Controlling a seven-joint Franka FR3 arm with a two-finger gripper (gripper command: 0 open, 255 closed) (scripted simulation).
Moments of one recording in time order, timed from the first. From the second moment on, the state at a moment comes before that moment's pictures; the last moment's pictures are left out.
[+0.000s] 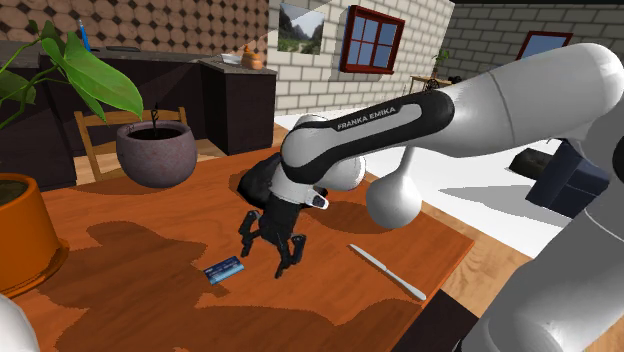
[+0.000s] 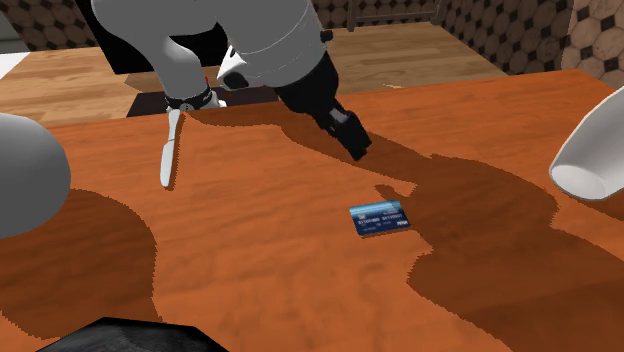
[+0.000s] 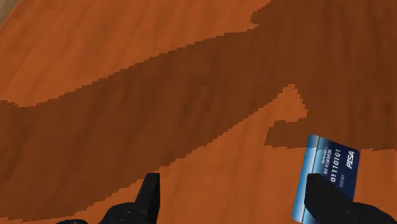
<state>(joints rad) -0.03 -0.10 0.52 -2.28 0.67 2.18 1.27</state>
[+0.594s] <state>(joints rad) 0.01 0.21 0.53 -2.09 0.66 2.43 1.53</state>
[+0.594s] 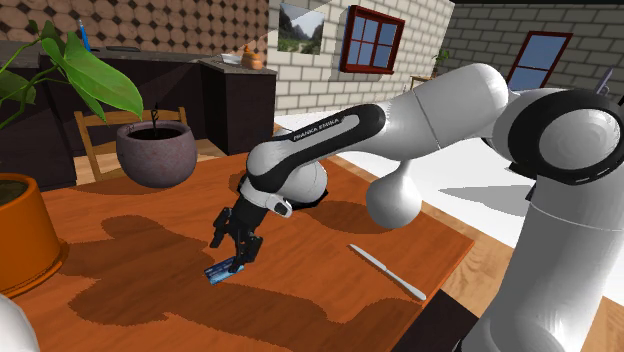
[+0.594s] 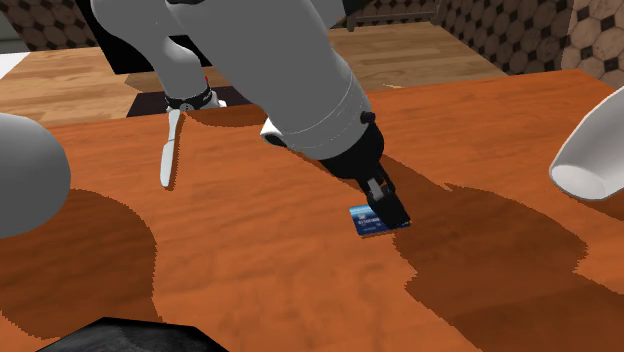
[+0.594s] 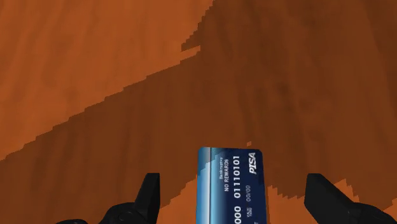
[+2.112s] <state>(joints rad) 0.05 0.31 0.53 -2.07 0.64 2.53 1.55</state>
